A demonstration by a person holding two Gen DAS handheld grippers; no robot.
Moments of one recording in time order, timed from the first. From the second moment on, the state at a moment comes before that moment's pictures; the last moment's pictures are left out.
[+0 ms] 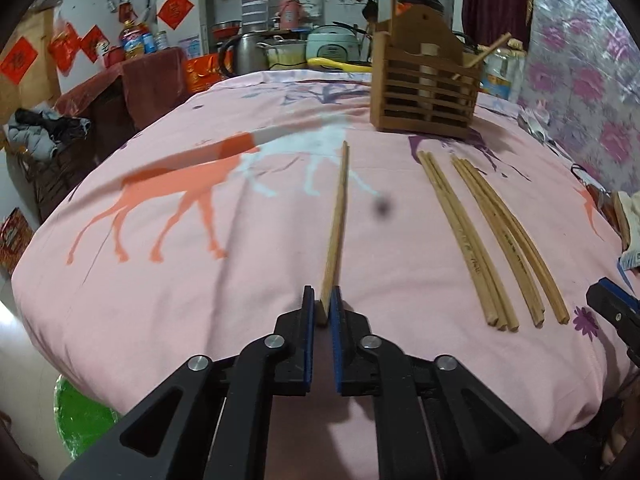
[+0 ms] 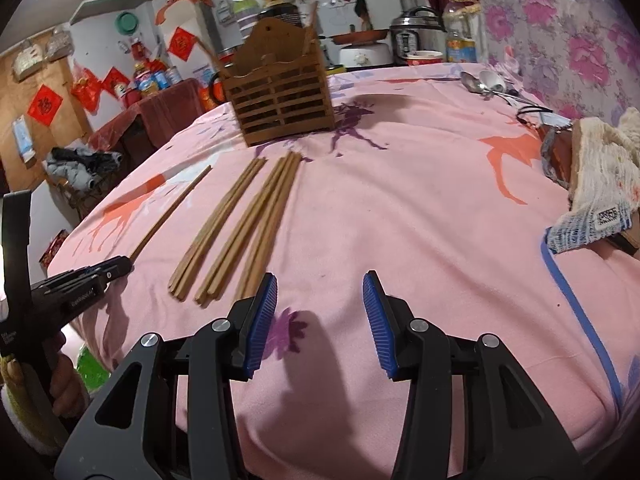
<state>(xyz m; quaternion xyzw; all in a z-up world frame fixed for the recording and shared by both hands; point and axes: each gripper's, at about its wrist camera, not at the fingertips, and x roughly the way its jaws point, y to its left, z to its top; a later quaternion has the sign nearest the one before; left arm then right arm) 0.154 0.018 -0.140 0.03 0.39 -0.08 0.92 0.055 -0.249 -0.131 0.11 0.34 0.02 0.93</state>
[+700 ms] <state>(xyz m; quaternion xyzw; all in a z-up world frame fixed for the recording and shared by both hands) 0.149 0.015 -0.142 0.03 0.37 -0.08 0.92 0.064 -0.236 -0.140 0.06 0.35 0.01 0.93</state>
